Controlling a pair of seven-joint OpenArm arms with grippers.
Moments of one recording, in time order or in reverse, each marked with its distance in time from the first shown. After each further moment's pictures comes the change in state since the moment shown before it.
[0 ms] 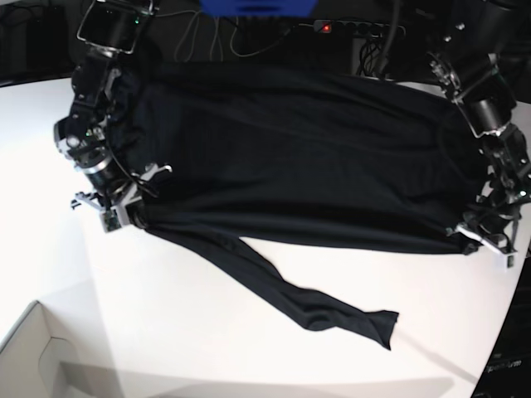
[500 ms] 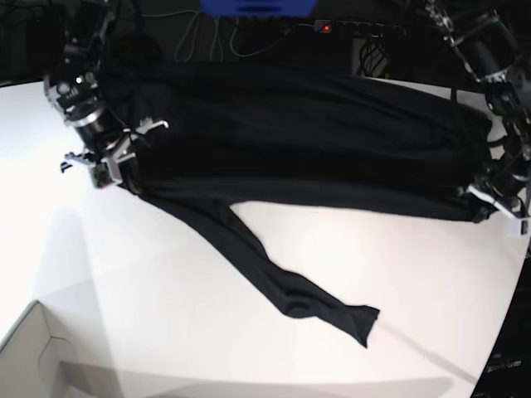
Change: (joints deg) left arm 15.6 -0.1 -0.6 21.1 -13.3 0.6 11.8; right arm -14.9 0.0 -0.2 15.8 6.7 0.1 0.5
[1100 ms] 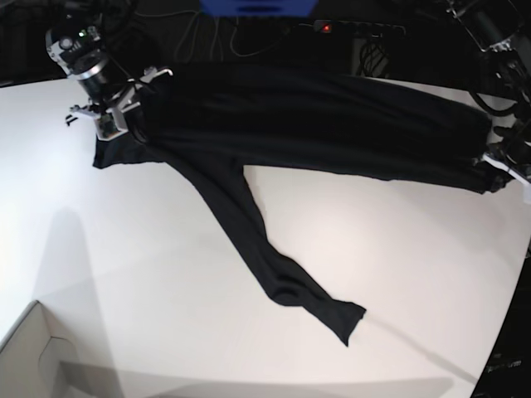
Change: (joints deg) left arm 8.1 -0.2 -6.6 3.4 -1.2 -0.7 0.2; right arm -12.4 0.0 -0.4 3.1 1.7 0.1 0.4
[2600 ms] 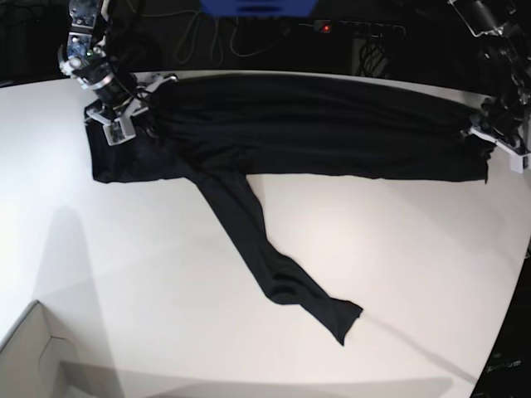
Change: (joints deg) left arm 1.5 1.3 -0.1 -11.6 -0.2 0.2 -2.8; right arm 8.3 3.8 -2.2 -20.3 1.9 0.2 2.6
